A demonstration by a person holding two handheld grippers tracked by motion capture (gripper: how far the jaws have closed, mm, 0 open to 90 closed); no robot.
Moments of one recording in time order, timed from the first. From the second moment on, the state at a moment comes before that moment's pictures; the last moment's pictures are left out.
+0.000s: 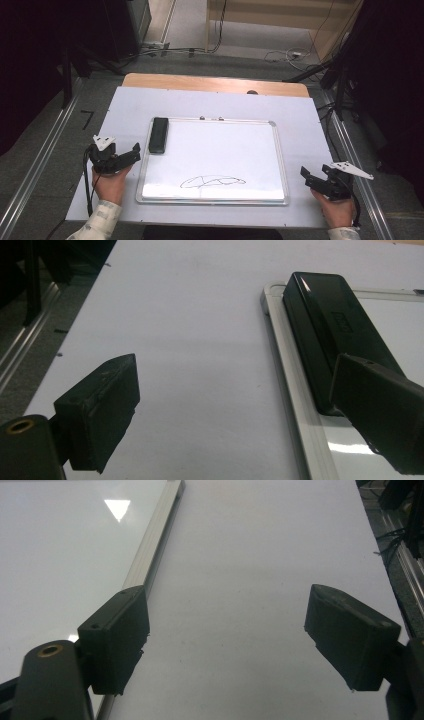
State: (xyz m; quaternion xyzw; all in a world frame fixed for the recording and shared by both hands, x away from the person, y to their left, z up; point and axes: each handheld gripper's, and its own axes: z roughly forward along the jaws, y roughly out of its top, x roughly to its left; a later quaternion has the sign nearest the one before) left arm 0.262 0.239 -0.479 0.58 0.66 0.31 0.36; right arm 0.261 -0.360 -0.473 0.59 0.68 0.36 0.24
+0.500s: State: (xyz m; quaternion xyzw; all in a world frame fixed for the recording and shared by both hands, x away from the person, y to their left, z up) left arm 0.276 0.214 -0.473 0.59 0.65 0.30 0.37; right arm 0.260 -0.360 -0.472 0.60 0.67 0.36 0.24
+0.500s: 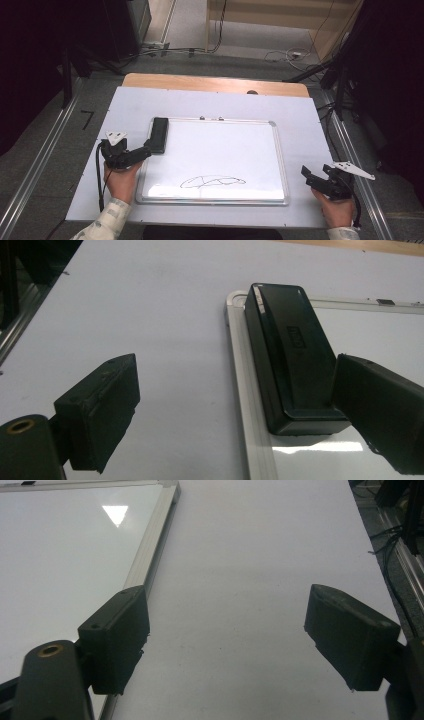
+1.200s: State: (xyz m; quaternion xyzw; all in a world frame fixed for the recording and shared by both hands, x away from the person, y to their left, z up) left arm 0.343 0.171 -0.477 0.62 0.65 0.30 0.33; right arm 0.258 -0.362 -0.472 0.60 0.67 0.36 0.24
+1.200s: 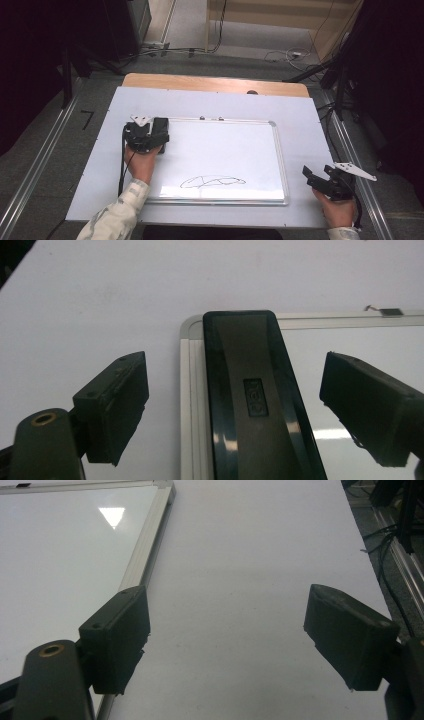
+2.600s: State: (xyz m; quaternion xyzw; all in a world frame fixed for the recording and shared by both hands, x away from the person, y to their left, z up) left arm 0.376 0.158 -0.493 0.63 0.65 0.29 0.31; right arm 0.259 -0.361 -0.474 0.60 0.67 0.36 0.25
